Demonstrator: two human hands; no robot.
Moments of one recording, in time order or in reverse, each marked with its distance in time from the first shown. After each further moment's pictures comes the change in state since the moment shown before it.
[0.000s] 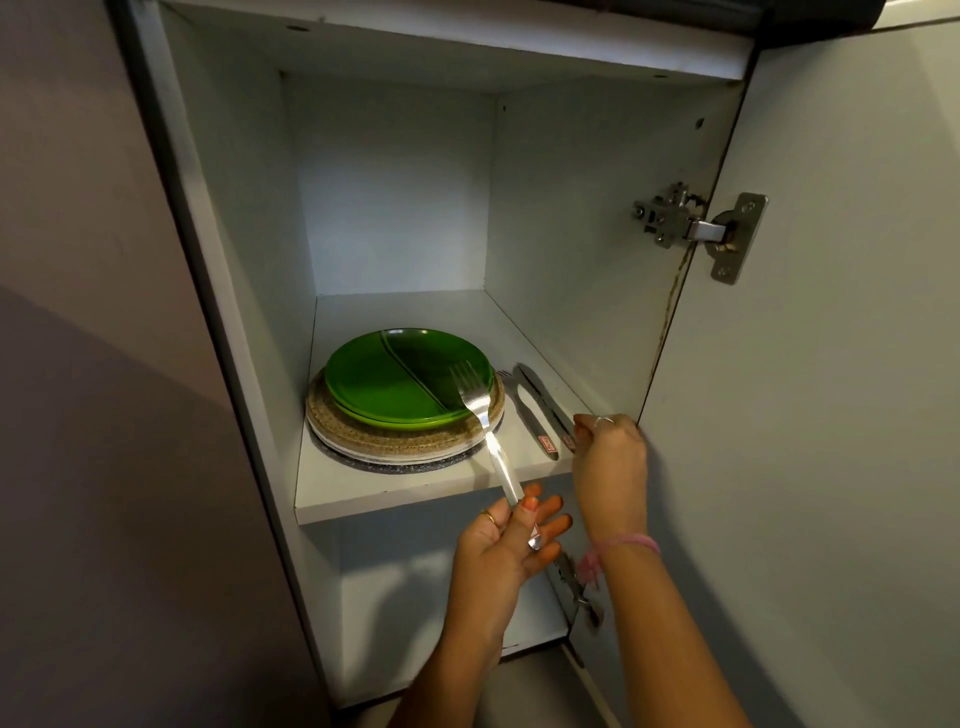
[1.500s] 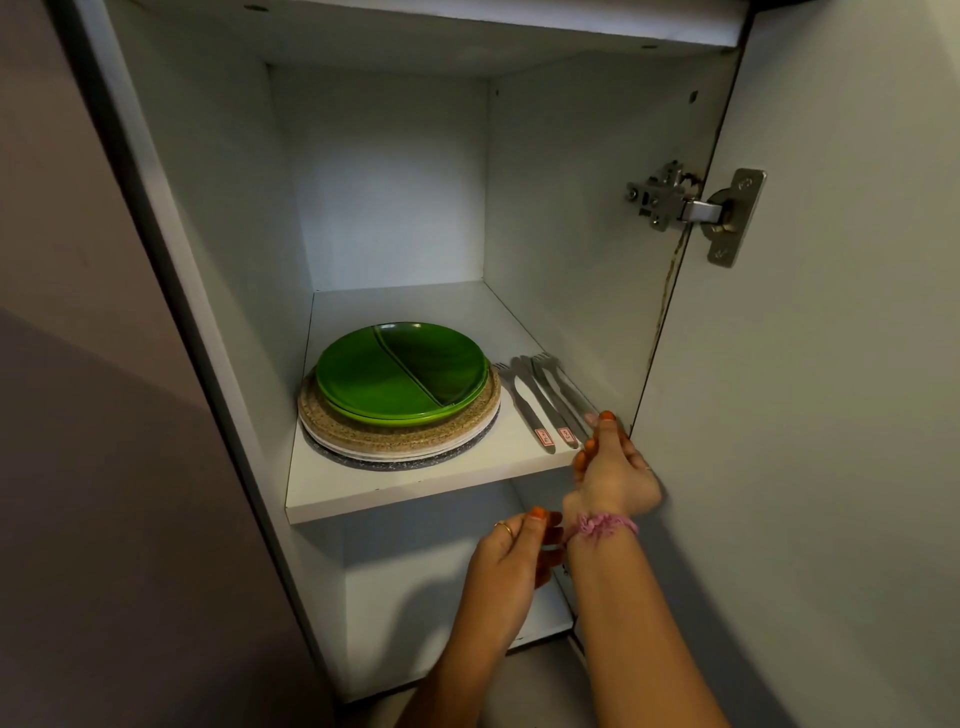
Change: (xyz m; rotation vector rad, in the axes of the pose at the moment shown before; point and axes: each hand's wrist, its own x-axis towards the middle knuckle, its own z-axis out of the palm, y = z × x) left_hand 0.007 -0.021 0.004 0.301 0.036 -0.074; right_hand -0.004 -0.012 0.014 1.328 0.429 1.009
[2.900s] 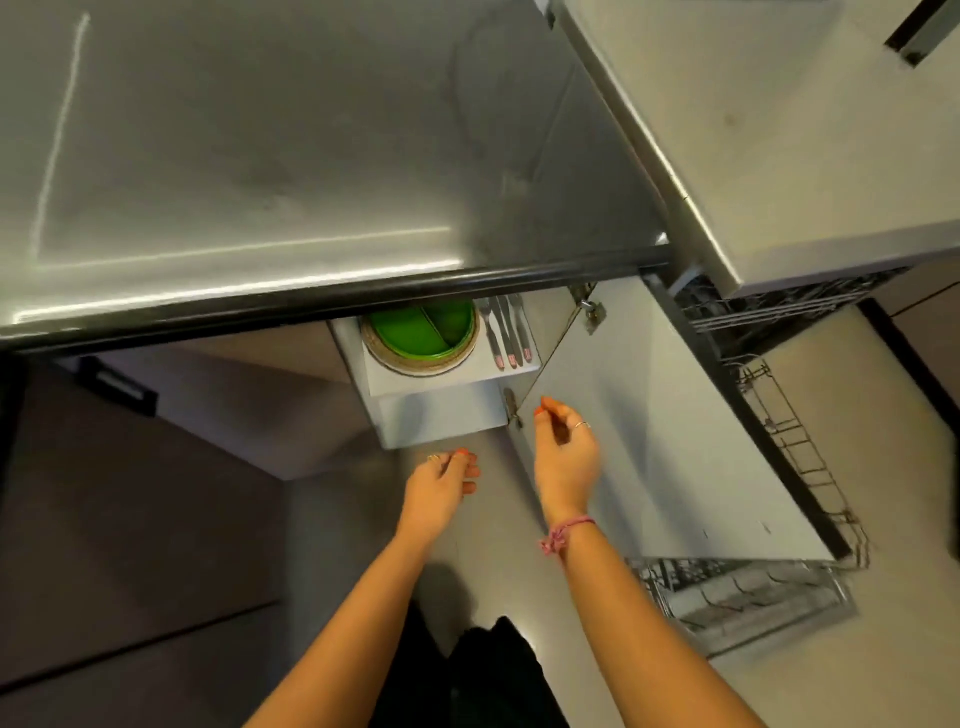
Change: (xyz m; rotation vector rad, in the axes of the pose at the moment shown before) left_hand -0.205 0.278 0.001 0.224 0.218 -0.488; right_hand -0.244 -0.260 0.000 -0.989 -0.304 -0.171
